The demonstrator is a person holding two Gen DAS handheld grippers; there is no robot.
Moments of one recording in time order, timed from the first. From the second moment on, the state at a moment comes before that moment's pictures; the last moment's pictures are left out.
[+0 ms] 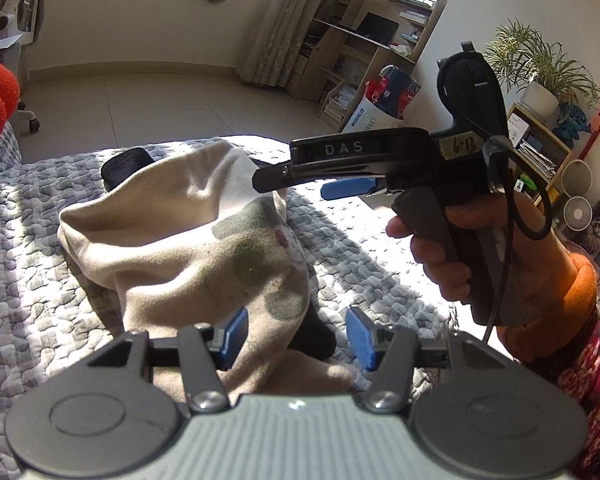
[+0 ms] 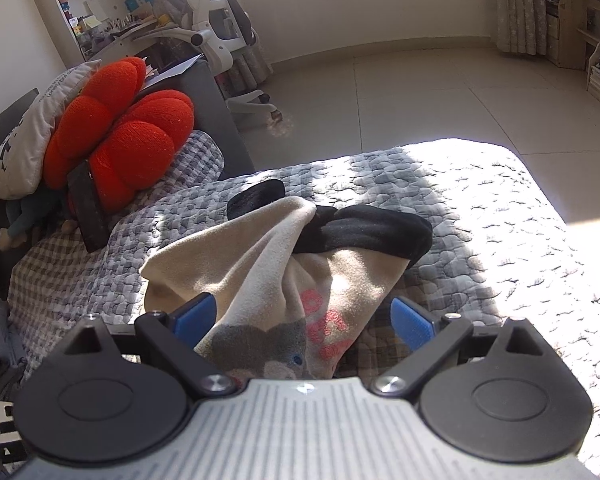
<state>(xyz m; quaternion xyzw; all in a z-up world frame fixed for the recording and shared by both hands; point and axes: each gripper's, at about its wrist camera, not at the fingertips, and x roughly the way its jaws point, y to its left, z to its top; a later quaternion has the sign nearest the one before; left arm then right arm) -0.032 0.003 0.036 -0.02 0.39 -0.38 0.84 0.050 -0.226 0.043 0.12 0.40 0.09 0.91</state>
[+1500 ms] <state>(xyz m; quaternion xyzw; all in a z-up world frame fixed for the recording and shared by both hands) 0.039 0.008 0.007 -0.04 0.31 -0.16 0.94 0.060 -0.226 0.029 0.21 0.34 0.13 0.91</state>
